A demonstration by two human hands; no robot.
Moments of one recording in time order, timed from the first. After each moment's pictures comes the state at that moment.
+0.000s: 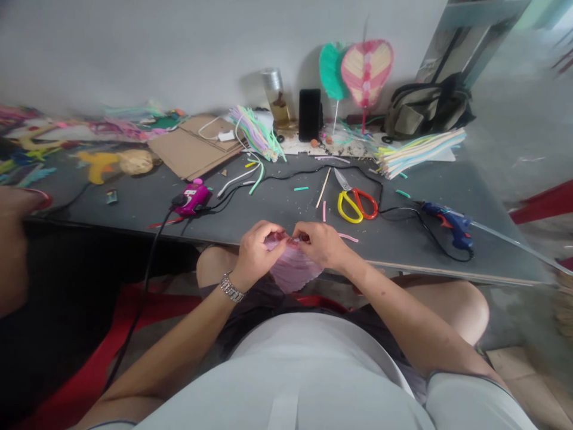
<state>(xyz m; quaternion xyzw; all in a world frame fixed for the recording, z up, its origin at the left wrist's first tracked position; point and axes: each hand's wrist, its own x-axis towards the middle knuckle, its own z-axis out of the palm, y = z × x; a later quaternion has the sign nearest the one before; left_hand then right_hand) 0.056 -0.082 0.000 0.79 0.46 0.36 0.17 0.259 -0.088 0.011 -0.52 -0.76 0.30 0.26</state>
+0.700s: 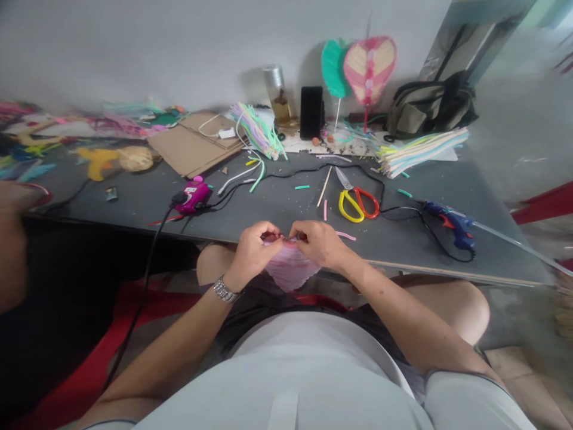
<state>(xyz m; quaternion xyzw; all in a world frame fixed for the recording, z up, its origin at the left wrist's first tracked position) 0.054 -0.080 0.006 0.72 0.53 0.35 0.27 0.252 -0.087 0.017 -0.50 -0.76 0.32 0.27</state>
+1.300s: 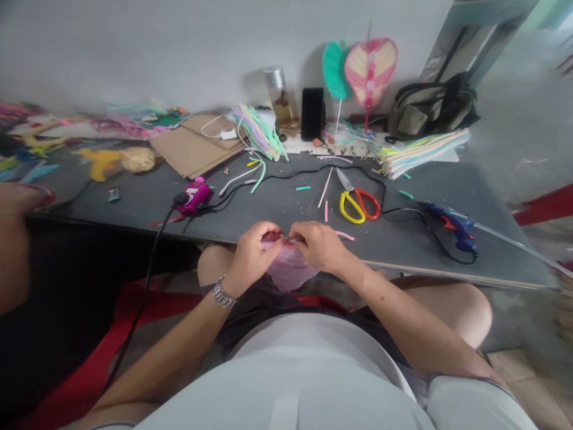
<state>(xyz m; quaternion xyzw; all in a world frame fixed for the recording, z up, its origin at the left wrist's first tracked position) 0.052 -0.089 0.013 0.76 0.50 0.35 0.23 0.250 -0.091 0.019 -0.48 -0.79 0.25 0.27</state>
